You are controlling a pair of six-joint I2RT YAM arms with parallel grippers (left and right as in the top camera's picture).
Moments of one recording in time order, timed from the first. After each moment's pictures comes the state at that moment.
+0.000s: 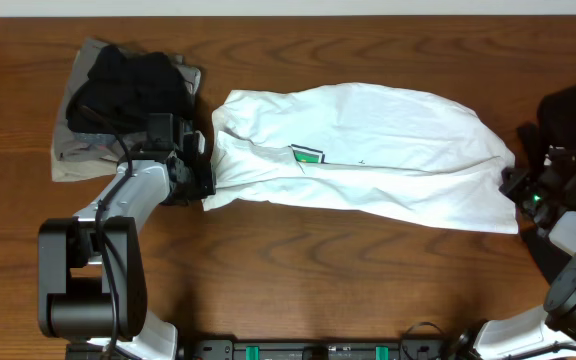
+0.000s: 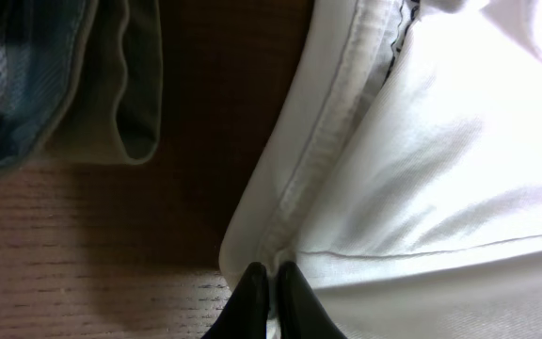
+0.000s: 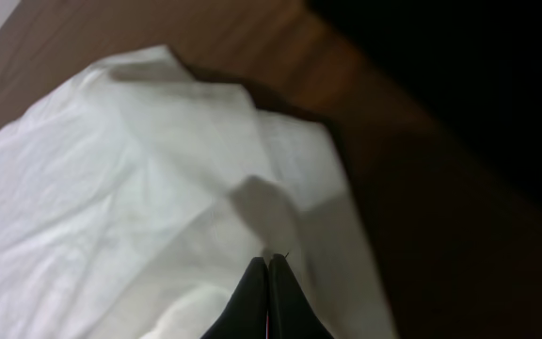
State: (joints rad) left arm -0.01 1.74 0.93 -0.51 0.20 -0.12; right arm -0.62 1.76 0.68 0.20 -0.56 0.20
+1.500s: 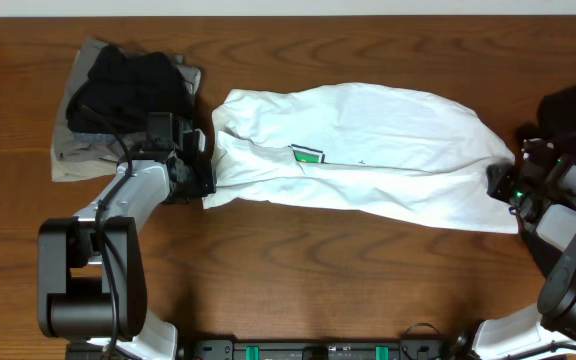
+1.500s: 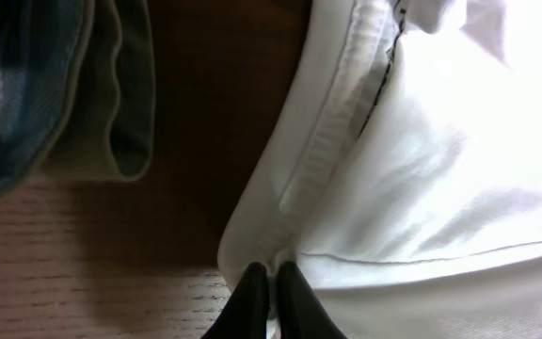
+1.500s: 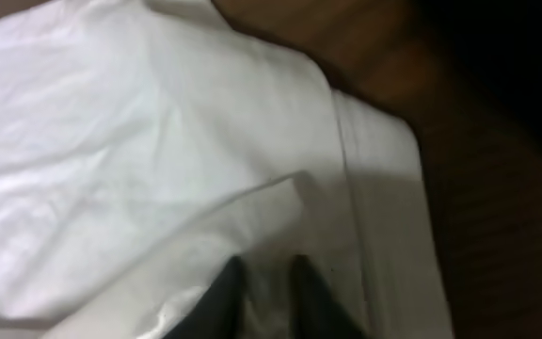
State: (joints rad) left arm -0.01 1.74 0.93 -0.49 0.22 -0.12; right arm -0.52 1.75 0.68 0.18 -0.46 0.01
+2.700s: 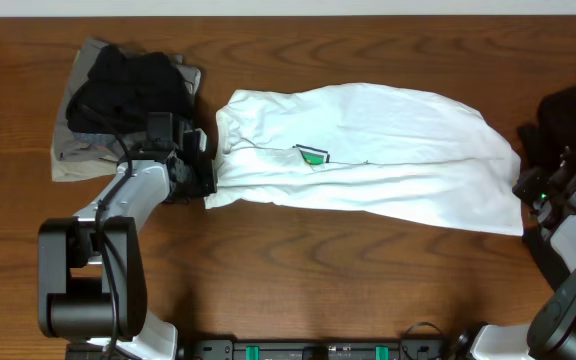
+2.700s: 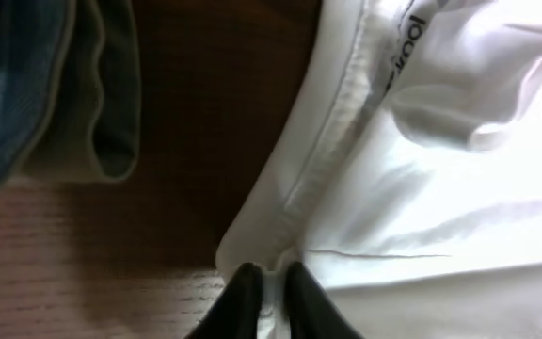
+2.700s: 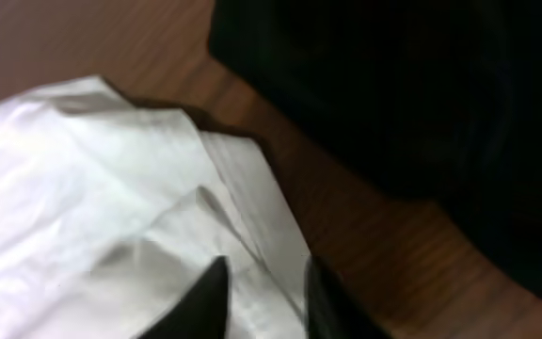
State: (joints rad) left arm -0.01 1.74 0.93 -0.49 0.23 -0.12; right arm -0.59 1.59 0.68 0.06 -0.28 0.22
